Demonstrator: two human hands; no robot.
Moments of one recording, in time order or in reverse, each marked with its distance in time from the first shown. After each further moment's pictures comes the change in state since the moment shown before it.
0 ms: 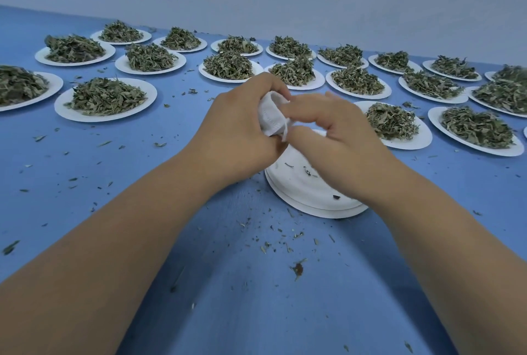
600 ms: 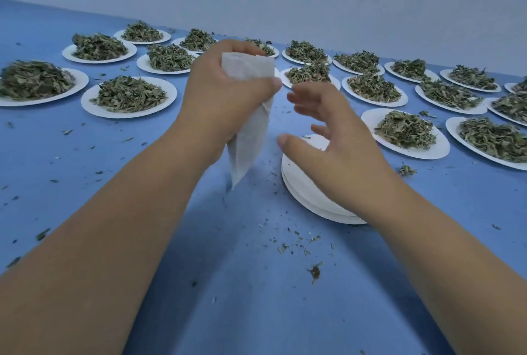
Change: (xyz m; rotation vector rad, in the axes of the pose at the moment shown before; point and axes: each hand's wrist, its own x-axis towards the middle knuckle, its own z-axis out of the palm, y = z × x) left_hand 0.017 -0.001 -0.034 -0.461 0.291 -0.275; right_hand -0.001 0.004 0.021 0.132 0.050 0.062
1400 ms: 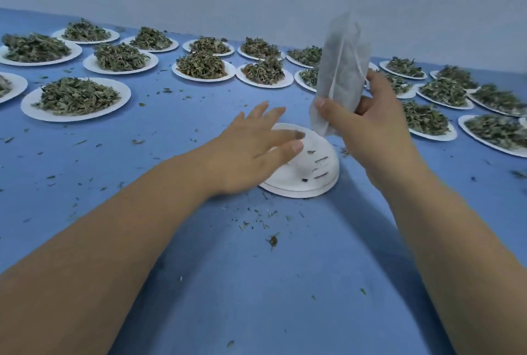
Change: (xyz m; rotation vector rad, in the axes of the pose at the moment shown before) left_hand -0.033 -0.033 0.040 0.860 -0.906 0.362; right_hand -0.020 0.026 -0.068 0.136 0.405 0.259
